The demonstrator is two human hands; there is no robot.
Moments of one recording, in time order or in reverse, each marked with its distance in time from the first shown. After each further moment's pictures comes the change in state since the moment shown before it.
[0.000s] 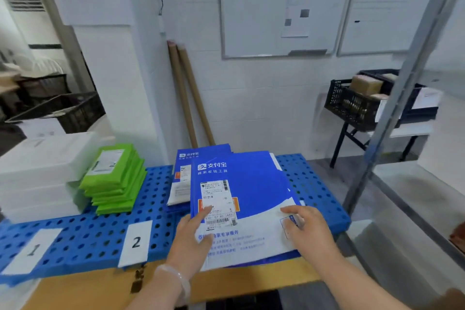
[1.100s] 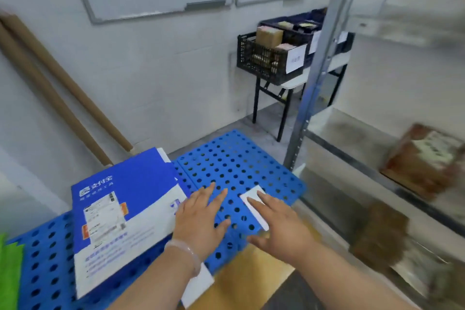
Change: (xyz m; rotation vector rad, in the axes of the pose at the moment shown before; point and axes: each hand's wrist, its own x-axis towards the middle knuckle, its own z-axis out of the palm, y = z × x) left_hand 0.195 0.029 0.079 0.766 -0.397 0.578; right_hand 0.085 0.038 0.048 -0.498 -0.112 0.086
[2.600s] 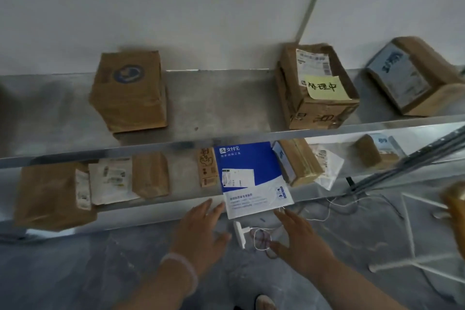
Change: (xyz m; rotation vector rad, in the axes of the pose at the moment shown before) left_hand -0.188 0.686 0.330 0.018 -0.687 0.953; right_hand -0.668 0.440 0.053 0.388 0.124 1.337
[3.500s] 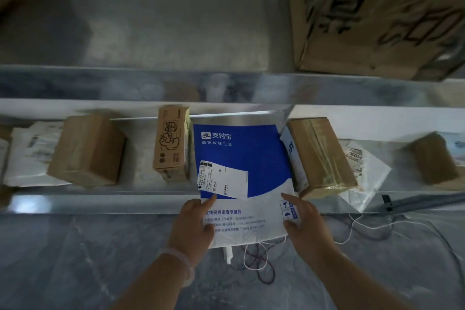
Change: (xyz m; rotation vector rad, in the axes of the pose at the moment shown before) left_hand 0.182 -0.001 0.190 -0.521 0.114 -0.260; right_hand 0.221 0.152 0.085 0.441 0.146 0.046
